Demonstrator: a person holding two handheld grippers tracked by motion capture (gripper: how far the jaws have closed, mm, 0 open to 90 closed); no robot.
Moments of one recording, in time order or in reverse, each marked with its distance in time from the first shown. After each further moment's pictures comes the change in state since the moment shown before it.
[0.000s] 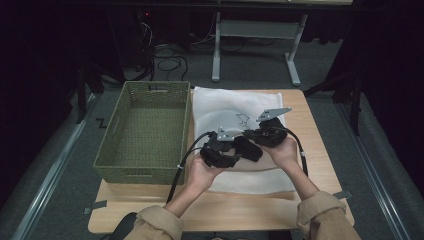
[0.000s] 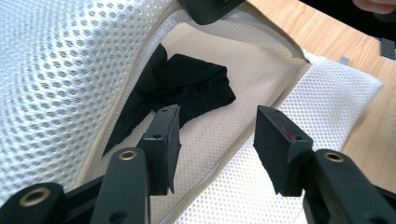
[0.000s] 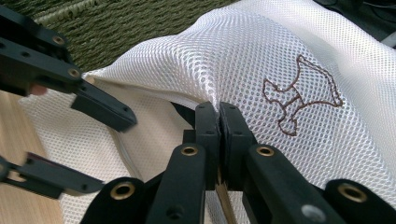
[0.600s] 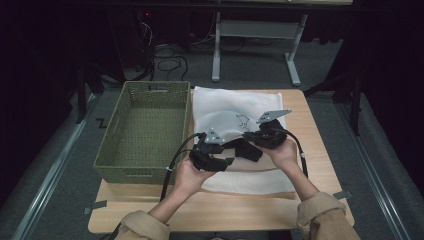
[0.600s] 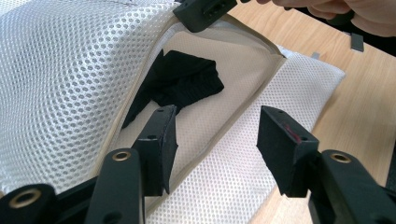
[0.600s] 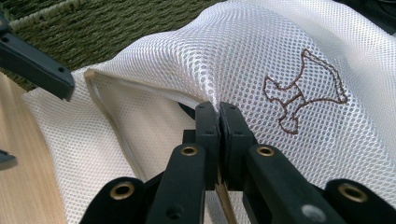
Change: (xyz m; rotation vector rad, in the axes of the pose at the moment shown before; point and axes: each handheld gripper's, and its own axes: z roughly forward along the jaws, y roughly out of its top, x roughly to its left) left arm 0.000 -0.007 -0.036 -0.003 -0.031 0.032; right arm 0.000 -0.006 0.003 0.005 0.017 0.014
